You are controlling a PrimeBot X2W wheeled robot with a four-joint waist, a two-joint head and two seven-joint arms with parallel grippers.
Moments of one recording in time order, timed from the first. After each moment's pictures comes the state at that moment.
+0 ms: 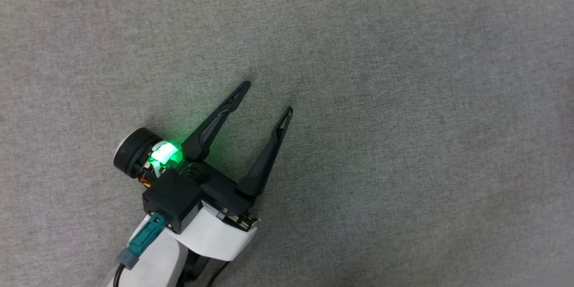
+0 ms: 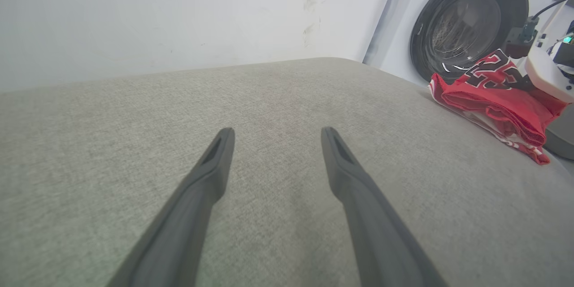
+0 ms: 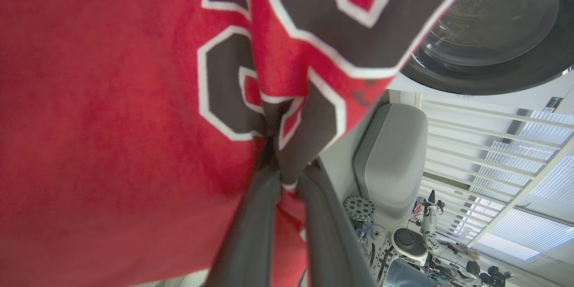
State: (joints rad) left arm -0.29 0.28 -0.41 -0.20 -0.20 -0.13 -0.26; right arm -0.38 -0.75 -0.21 0.28 -0.14 0.13 0.58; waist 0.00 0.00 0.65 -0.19
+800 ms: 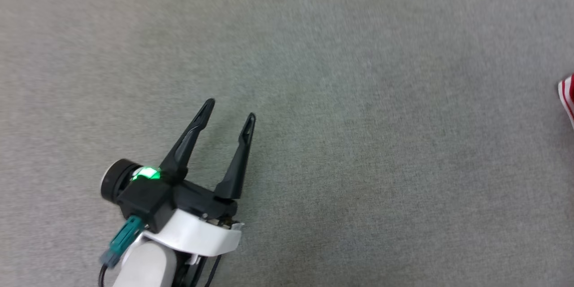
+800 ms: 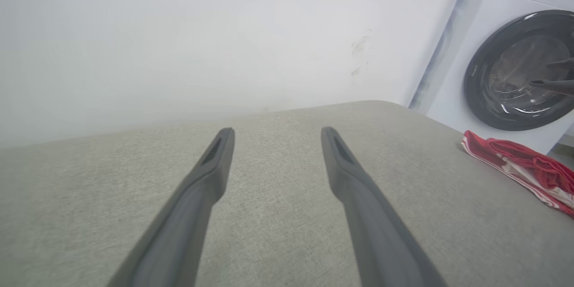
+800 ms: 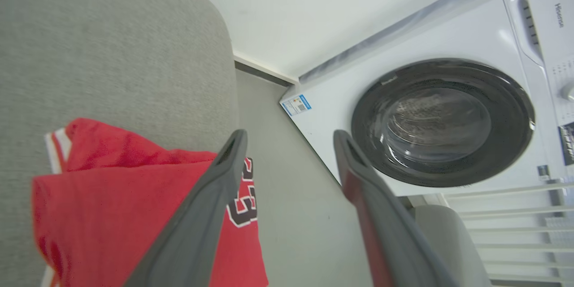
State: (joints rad) left arm -0.20 0.18 -0.28 -0.14 -0.23 -0.13 -0.26; right arm -0.44 -0.62 -0.26 0.16 -0.21 0.13 0.39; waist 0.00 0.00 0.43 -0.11
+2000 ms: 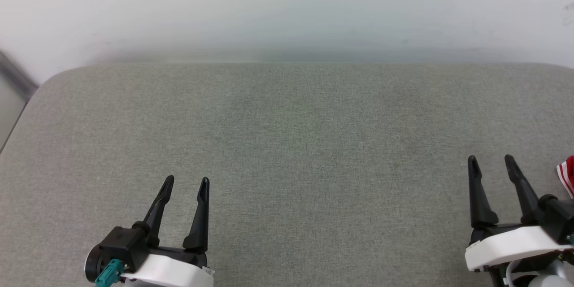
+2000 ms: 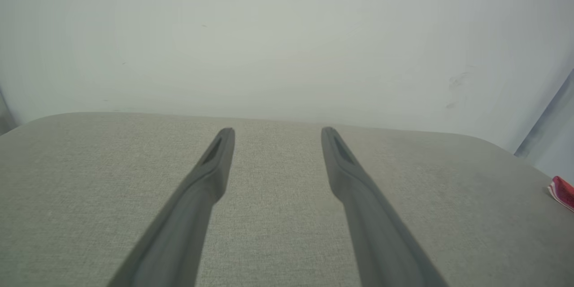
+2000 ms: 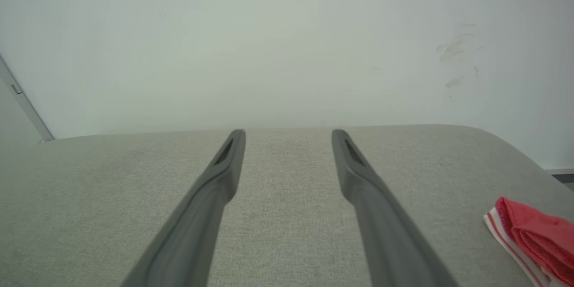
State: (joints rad) left arm 0.03 0.09 -0.08 0.02 -0.25 -0.13 -0.26; right arm -0.02 -0.05 -0.10 -0.01 0.15 0.13 -0.12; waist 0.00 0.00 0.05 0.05
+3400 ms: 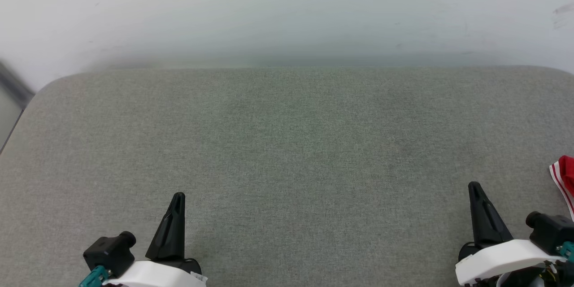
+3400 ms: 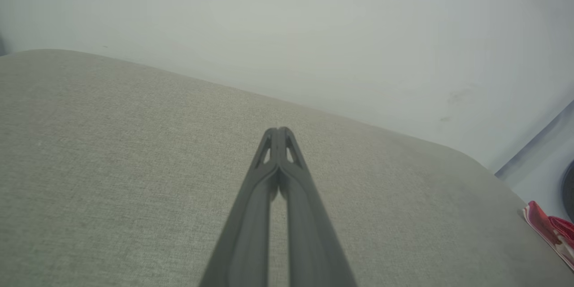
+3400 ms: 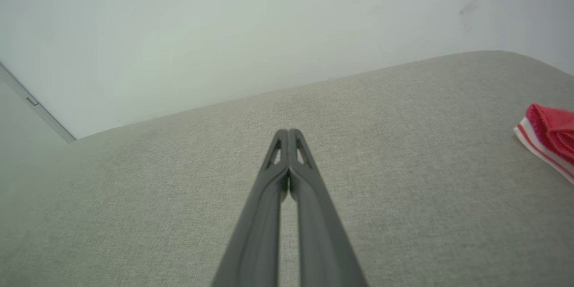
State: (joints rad) left arm 0.06 0.08 -0.06 0.07 -0.41 -0.13 -0.23; right arm 0.00 -0.05 -0.07 0.15 0.30 0.13 -0.14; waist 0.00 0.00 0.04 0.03
